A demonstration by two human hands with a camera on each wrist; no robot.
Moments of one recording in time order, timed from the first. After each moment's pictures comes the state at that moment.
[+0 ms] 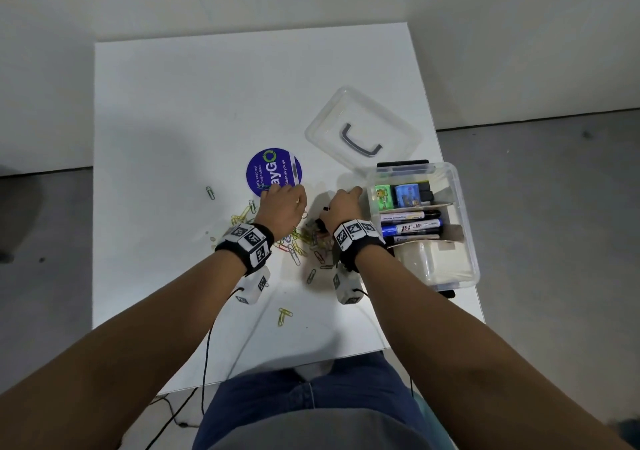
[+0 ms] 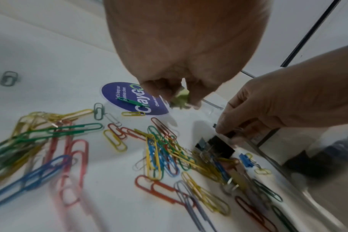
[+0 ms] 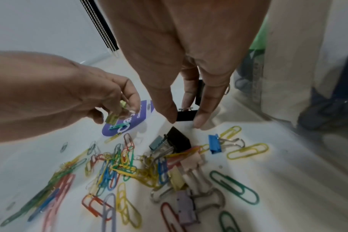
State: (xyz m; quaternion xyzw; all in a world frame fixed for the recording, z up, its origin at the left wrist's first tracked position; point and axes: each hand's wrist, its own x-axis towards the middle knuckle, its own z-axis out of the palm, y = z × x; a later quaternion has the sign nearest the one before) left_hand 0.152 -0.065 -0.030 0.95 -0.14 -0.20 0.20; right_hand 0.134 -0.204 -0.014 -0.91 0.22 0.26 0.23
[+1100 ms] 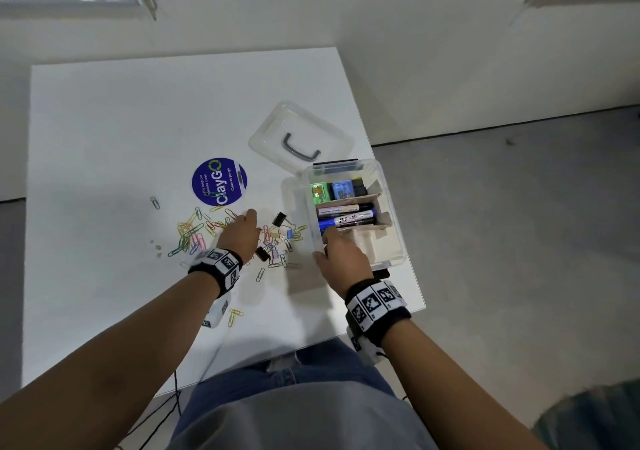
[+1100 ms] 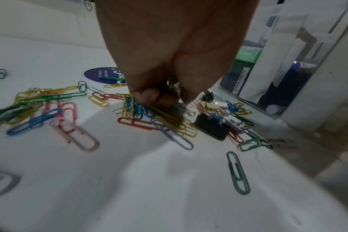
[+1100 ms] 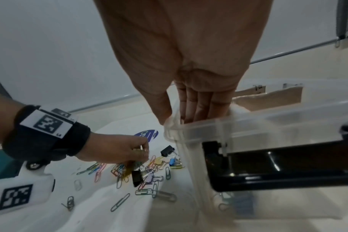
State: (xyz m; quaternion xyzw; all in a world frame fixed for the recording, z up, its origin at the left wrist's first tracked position) left_hand 0.098 -0.094 -0.045 0.95 -0.12 -0.23 0.14; right_hand -0.007 -0.284 0.066 -0.95 0.13 0.19 0.23
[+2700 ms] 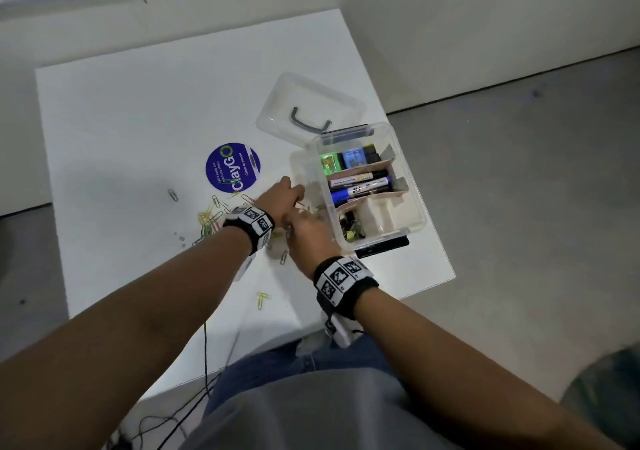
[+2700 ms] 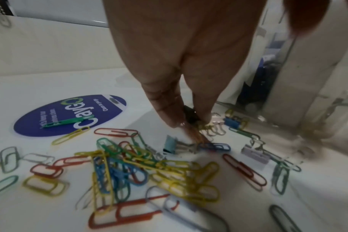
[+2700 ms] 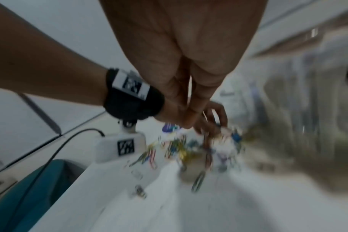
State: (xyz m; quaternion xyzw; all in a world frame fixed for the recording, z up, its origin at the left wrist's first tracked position) left_hand 0.132 -0.127 -0.026 0.90 -0.30 -0.30 0.10; right_hand 0.016 -0.200 0.036 -0.92 0.08 0.13 0.36
